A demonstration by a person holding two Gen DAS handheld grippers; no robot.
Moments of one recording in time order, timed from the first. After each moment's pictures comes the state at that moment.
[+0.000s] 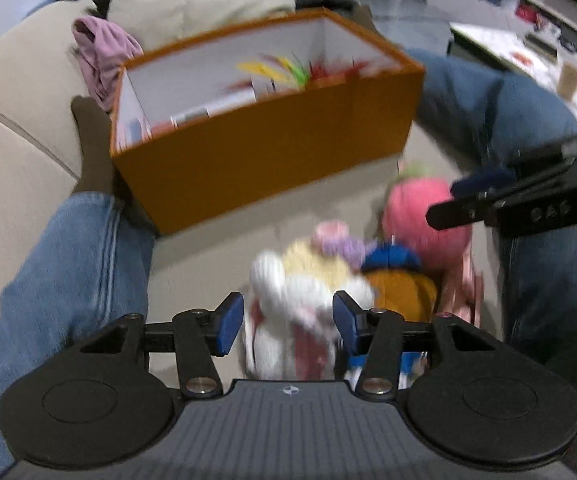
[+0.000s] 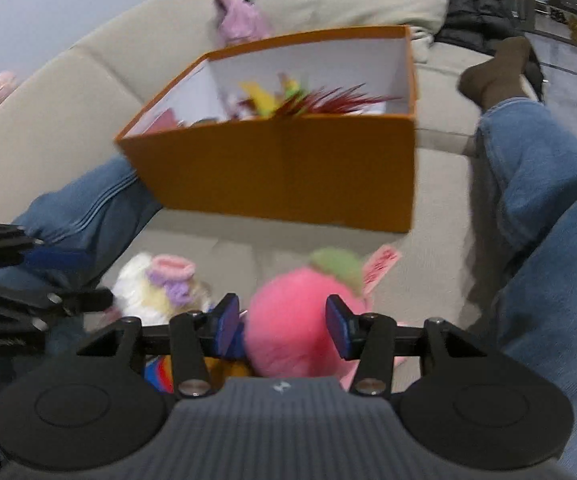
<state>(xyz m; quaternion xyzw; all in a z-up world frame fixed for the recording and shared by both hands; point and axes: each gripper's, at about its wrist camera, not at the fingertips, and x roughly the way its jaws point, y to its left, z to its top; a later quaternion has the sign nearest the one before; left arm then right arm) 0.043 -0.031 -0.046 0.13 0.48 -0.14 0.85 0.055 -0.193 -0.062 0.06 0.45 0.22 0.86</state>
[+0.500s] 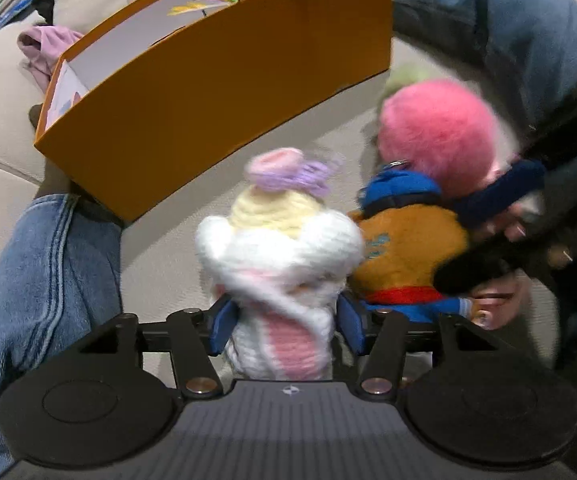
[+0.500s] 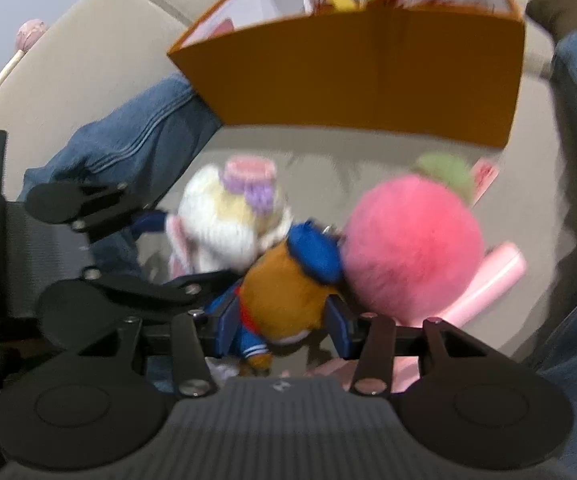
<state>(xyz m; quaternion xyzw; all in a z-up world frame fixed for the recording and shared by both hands) 0.050 -0.058 -0.106 0.23 0.51 -0.14 0.82 0.052 -0.160 -0.096 0.08 0.56 0.28 0.78</state>
